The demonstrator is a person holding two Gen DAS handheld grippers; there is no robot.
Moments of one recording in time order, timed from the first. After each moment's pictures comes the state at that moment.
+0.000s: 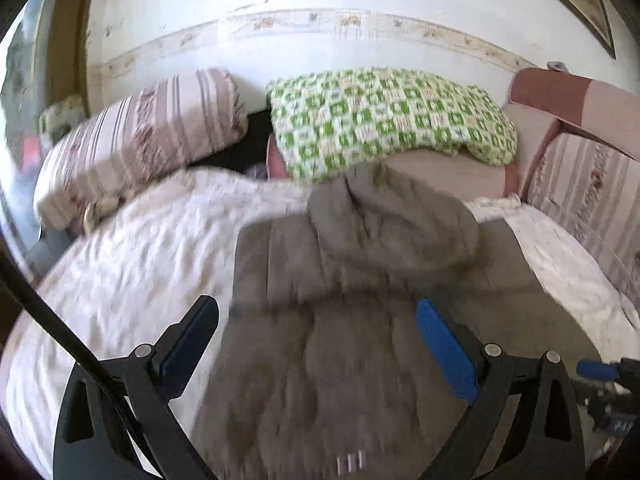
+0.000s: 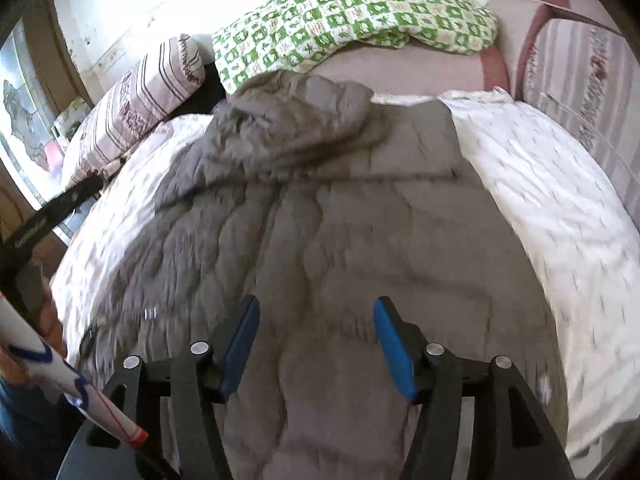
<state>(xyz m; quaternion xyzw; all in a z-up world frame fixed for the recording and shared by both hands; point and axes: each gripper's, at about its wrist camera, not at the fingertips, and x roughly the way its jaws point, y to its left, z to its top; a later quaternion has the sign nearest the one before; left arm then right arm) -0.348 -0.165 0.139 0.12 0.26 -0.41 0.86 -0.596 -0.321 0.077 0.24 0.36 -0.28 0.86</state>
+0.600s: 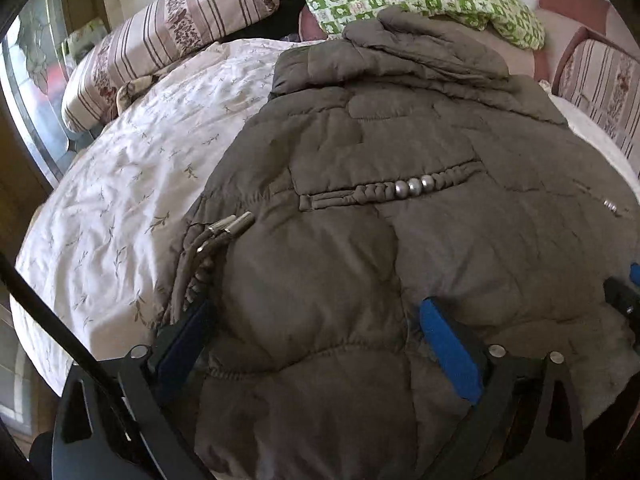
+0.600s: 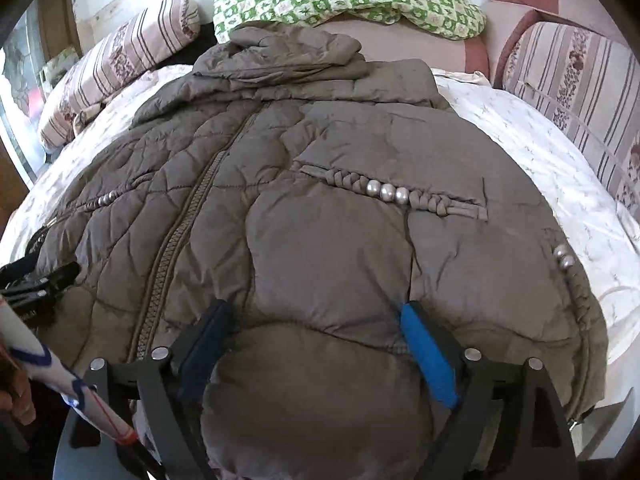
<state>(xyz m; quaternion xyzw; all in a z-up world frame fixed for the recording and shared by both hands) -0.398 -0.087 0.011 0.21 0.38 -0.32 0.84 -0.621 -0.269 0.000 0.18 0.39 -0.32 0.84</state>
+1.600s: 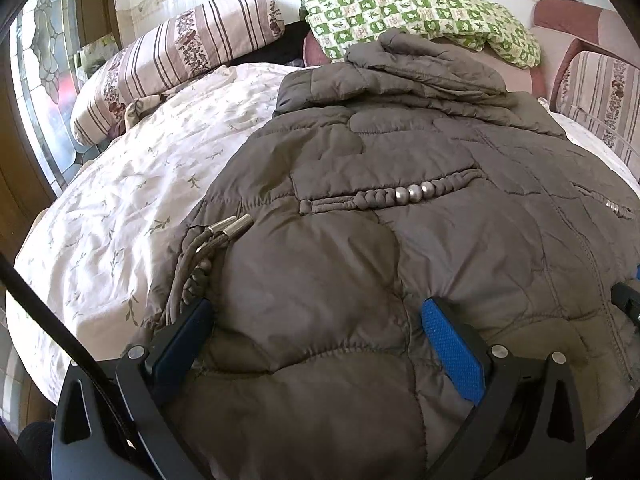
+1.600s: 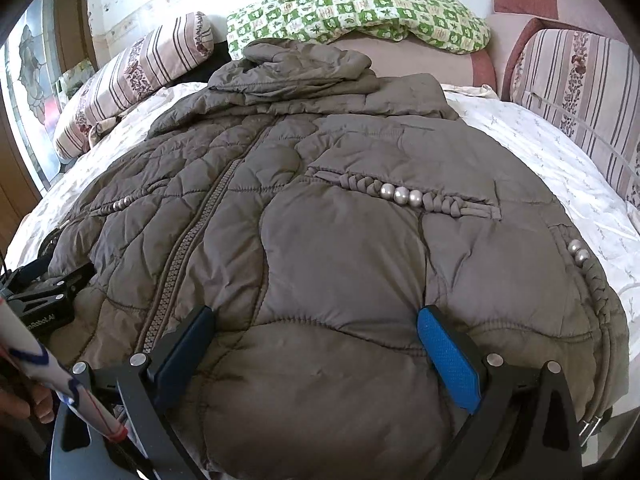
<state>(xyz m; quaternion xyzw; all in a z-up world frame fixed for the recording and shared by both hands) -0.405 -0.079 0.002 0.18 0.33 -0.33 0.86 -0.624 -0.257 -0.008 0.17 0.35 -0.31 0.87</state>
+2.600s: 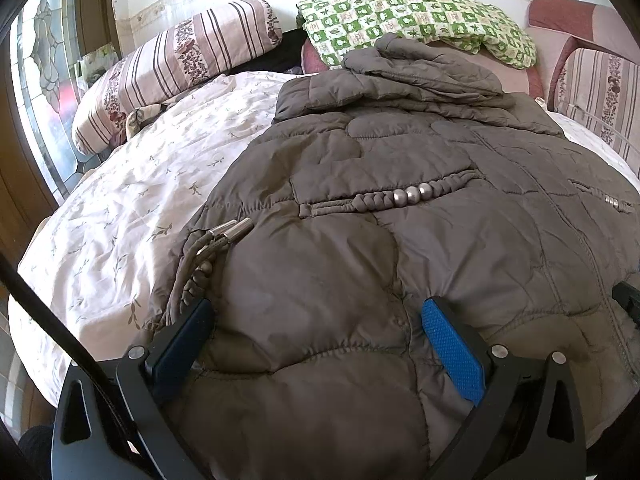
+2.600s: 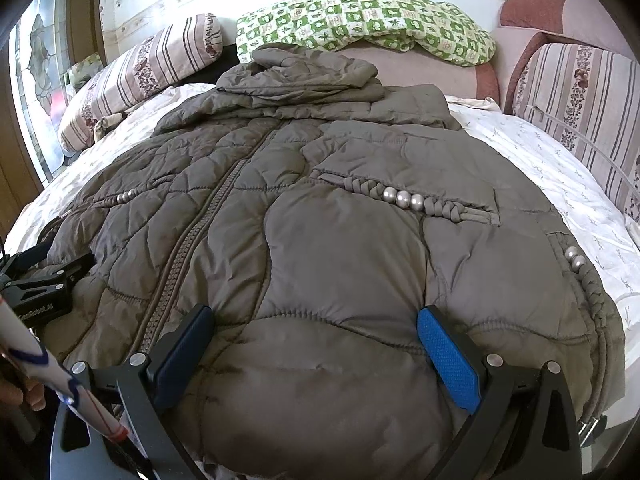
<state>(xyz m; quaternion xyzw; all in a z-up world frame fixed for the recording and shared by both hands) -0.409 -0.080 0.003 0.18 0.32 -0.33 0.87 -0.629 -0.254 -0.009 0.14 0.34 -0.31 0.88</state>
